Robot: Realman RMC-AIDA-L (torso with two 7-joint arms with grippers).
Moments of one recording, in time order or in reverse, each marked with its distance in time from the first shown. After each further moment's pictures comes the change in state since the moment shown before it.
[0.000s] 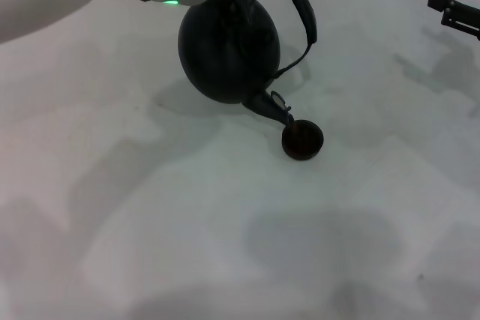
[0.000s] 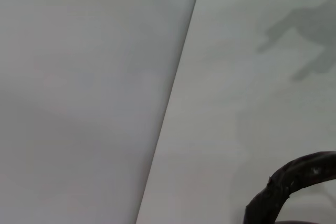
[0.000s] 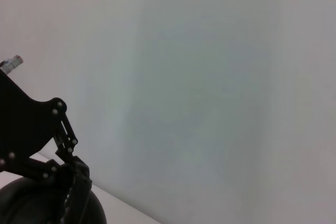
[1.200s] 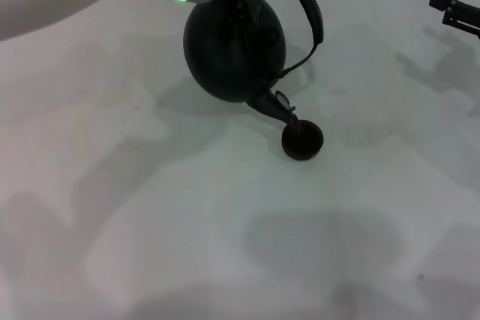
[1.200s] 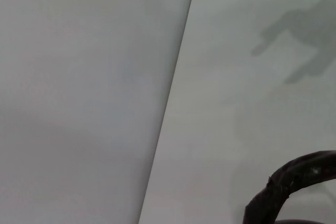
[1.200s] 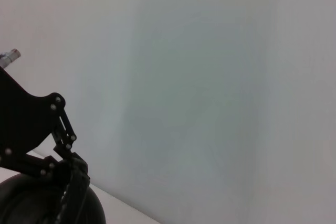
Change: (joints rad) left arm -0.026 -0.001 0.008 -0.005 0.002 0.011 -0.001; right arm 0.000 0.000 0.000 0.000 0.000 -0.012 -0.001
